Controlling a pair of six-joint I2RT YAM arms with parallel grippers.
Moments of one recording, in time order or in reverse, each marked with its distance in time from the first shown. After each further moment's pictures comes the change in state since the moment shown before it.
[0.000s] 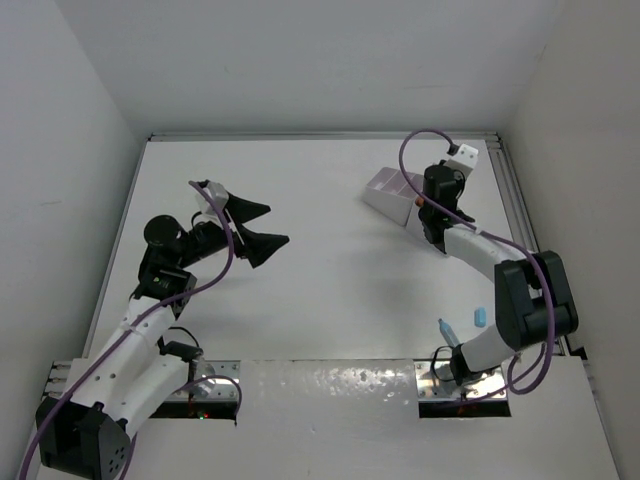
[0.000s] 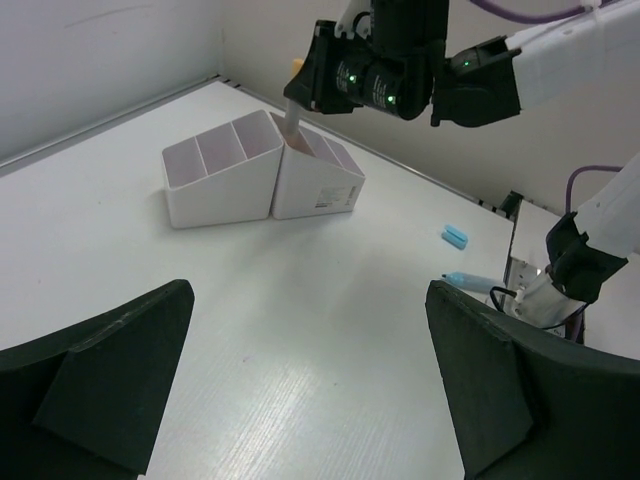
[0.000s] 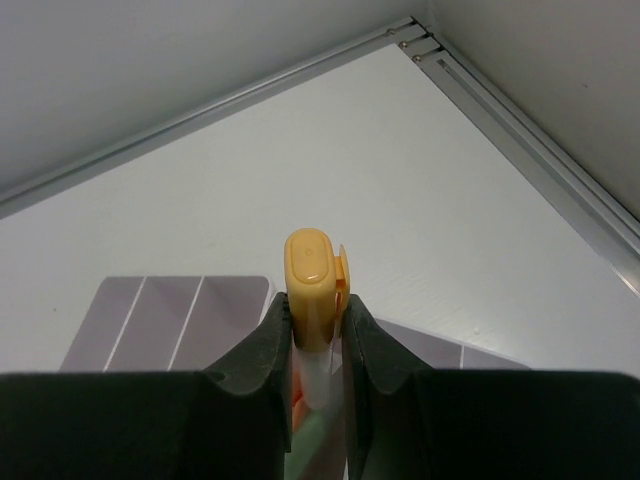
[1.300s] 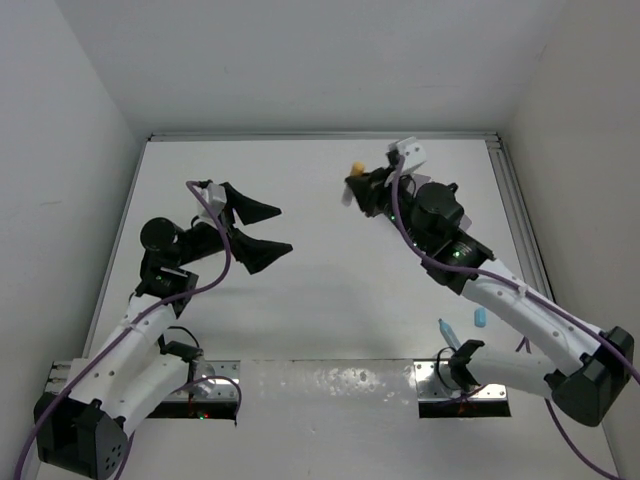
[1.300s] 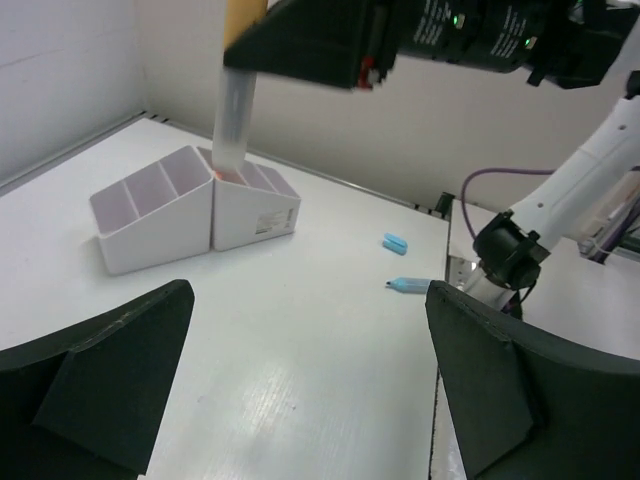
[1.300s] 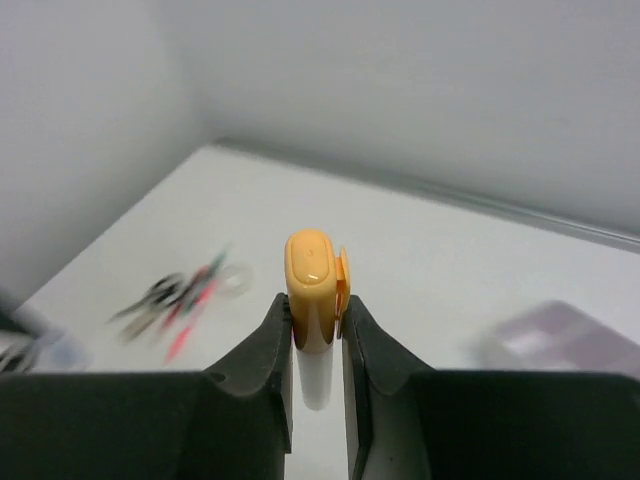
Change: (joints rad) left arm -0.034 0.018 0.015 0.161 0.138 -0.118; right arm 0.481 -0.412 0.116 -0.209 -0.587 -0.169
